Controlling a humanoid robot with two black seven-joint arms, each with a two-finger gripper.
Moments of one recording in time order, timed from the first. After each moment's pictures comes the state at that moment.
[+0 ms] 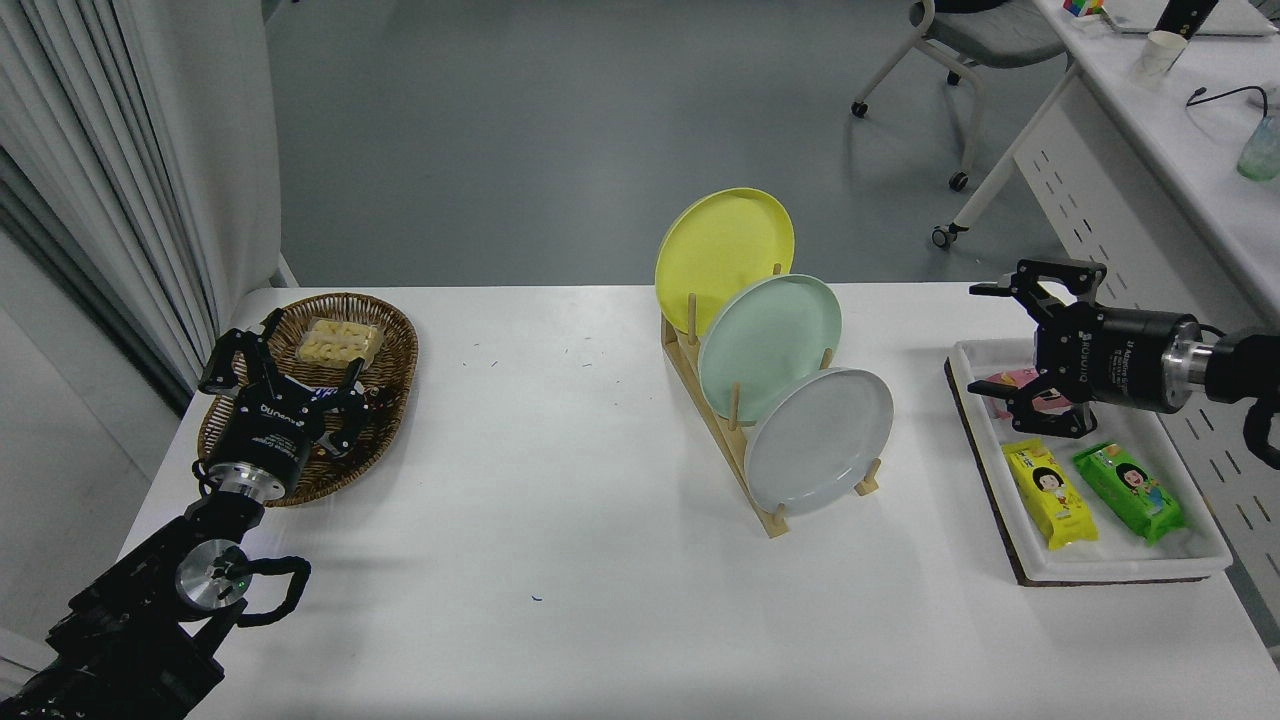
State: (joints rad) left arm -0.46 0.30 -1.06 -0.55 0.23 -0.56 -0.49; right arm 1.31 -0.83 -0.35 1.06 0.38 0.41 -0.03
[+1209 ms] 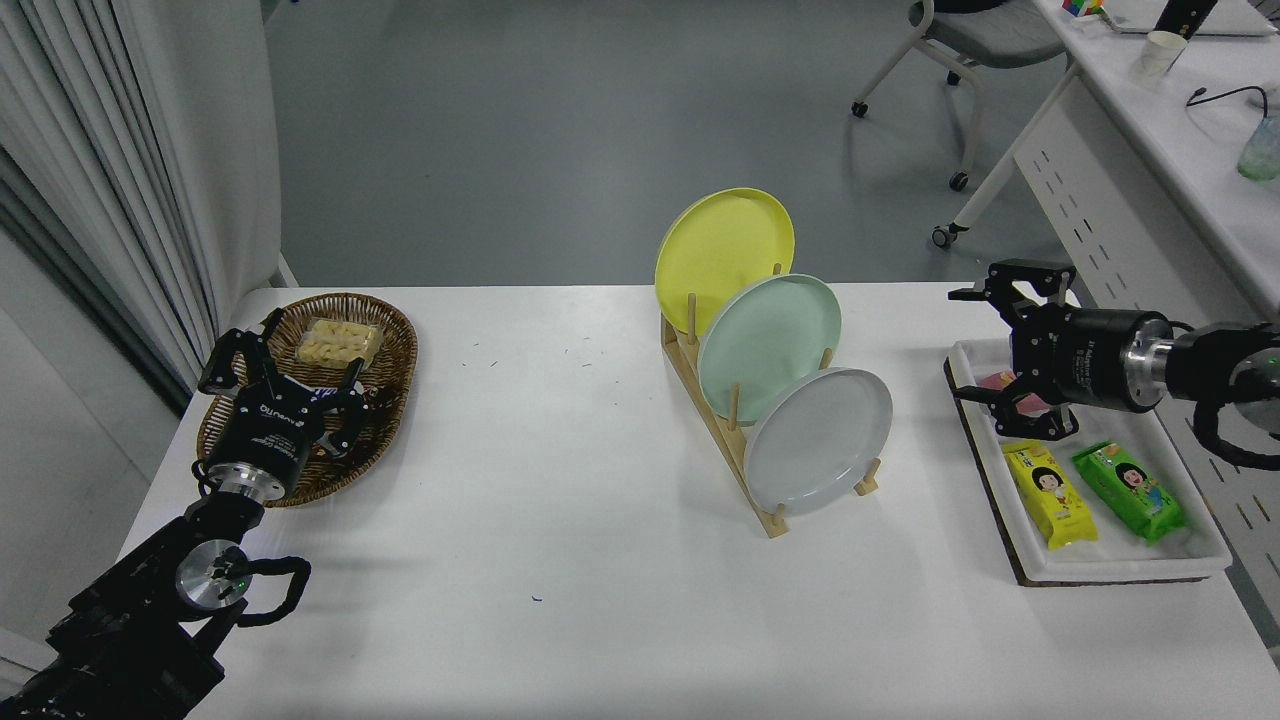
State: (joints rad) left arm -0.46 0.30 -1.06 -0.55 0.23 -0.56 -0.49; right arm 1.32 -0.86 -0.27 1.22 0.32 0.19 -0.13
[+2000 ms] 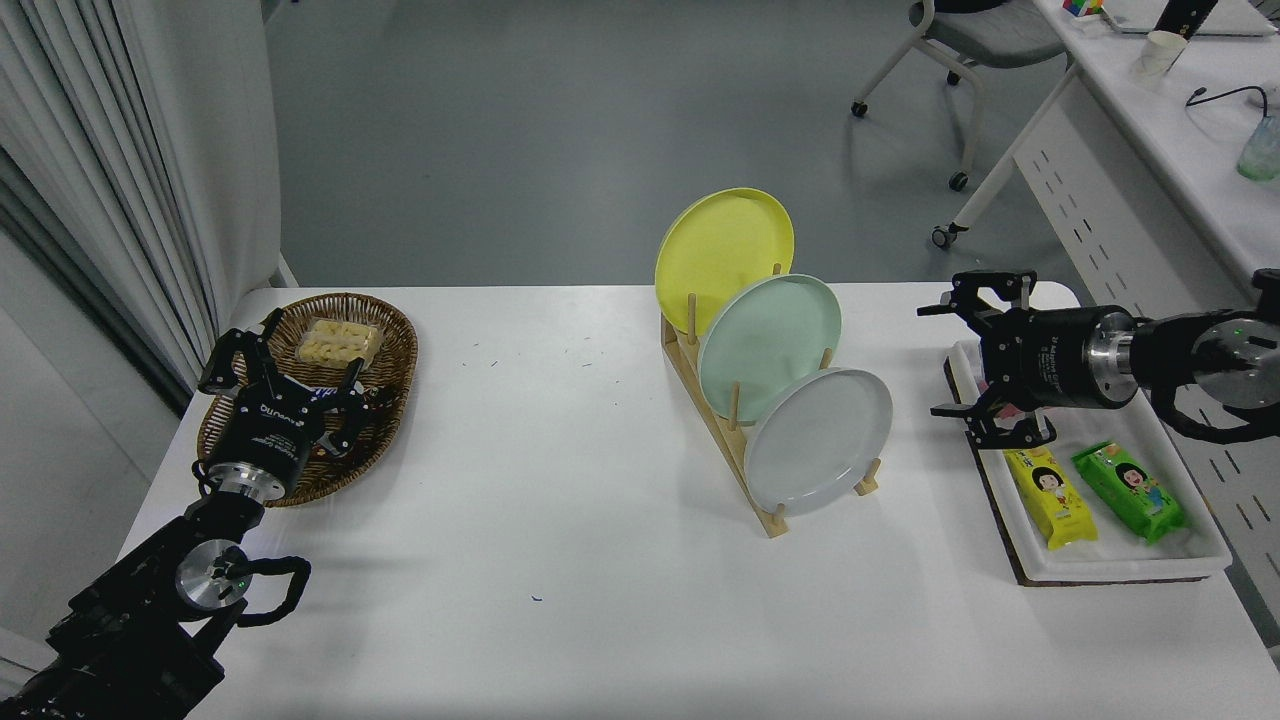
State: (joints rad) left arm -0.46 0.30 -1.06 -0.55 0.23 -0.56 -0.49; right arm 1.26 -0.83 -0.07 1.27 0.29 0.05 -0.33
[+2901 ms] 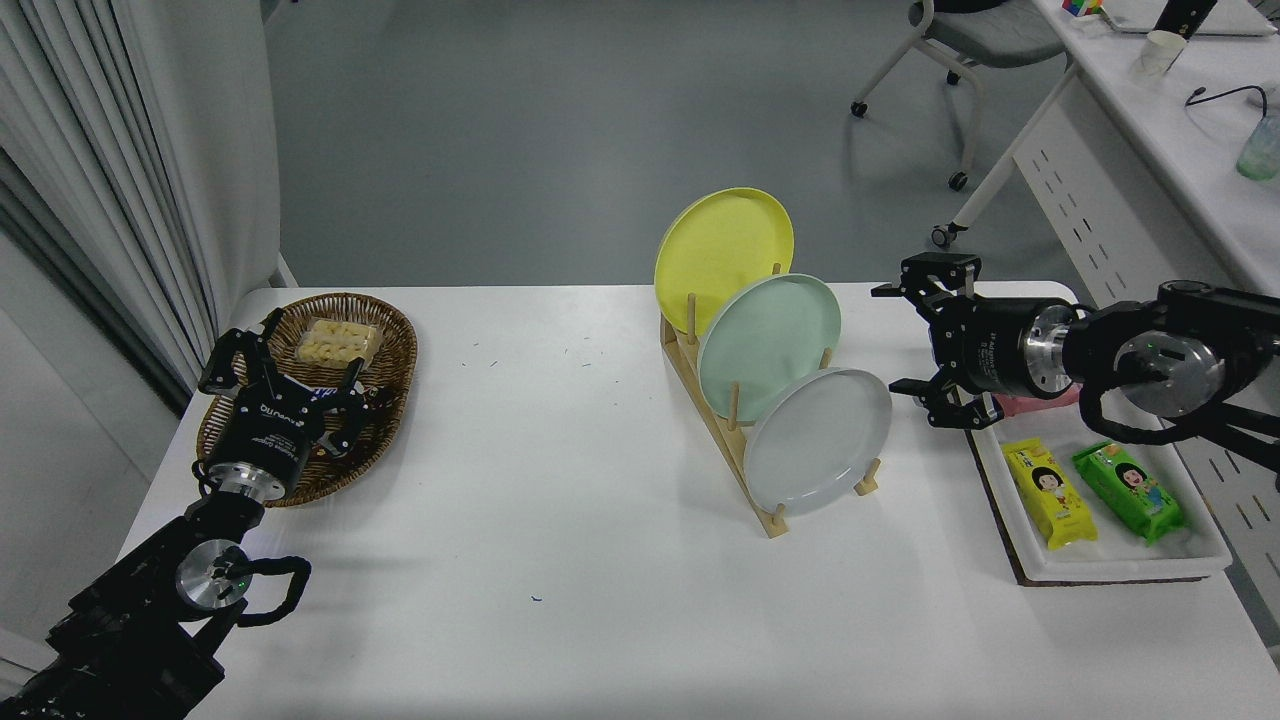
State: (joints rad) left arm -0.46 0.30 -1.06 -0.55 0.23 -0.56 -0.49; right arm 1.29 -0.74 -0.11 1.28 0.17 -0.03 -0.19
